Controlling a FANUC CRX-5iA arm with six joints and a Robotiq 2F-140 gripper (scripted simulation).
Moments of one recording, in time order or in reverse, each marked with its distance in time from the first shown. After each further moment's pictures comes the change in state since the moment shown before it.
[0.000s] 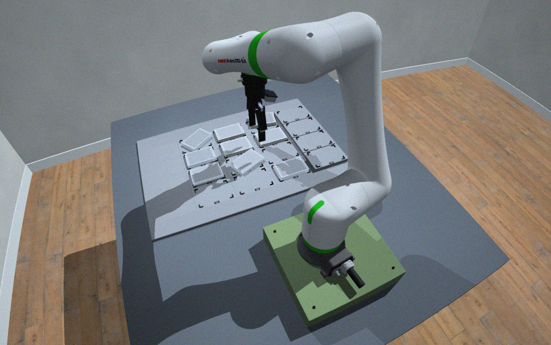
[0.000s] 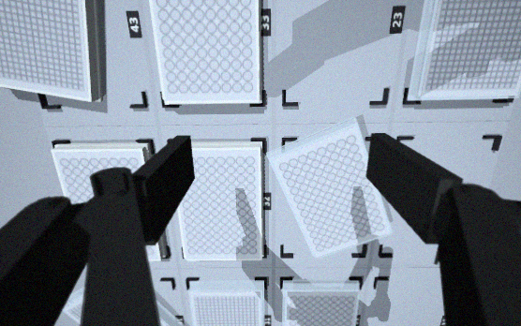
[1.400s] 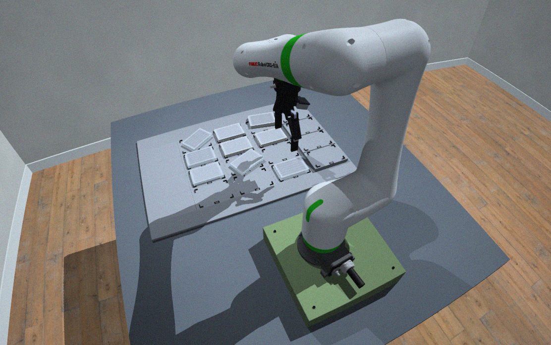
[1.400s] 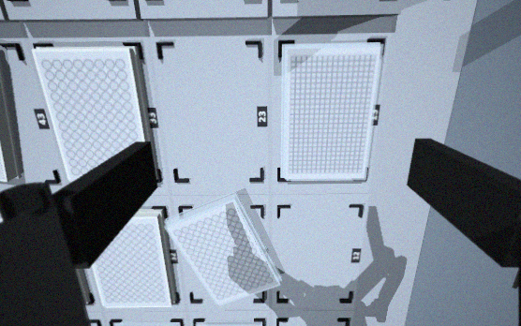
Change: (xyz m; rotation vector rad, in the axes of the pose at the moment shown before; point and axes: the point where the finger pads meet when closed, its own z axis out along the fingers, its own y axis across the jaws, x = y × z) arm 0.080 0.110 -0.015 0.000 0.000 0.000
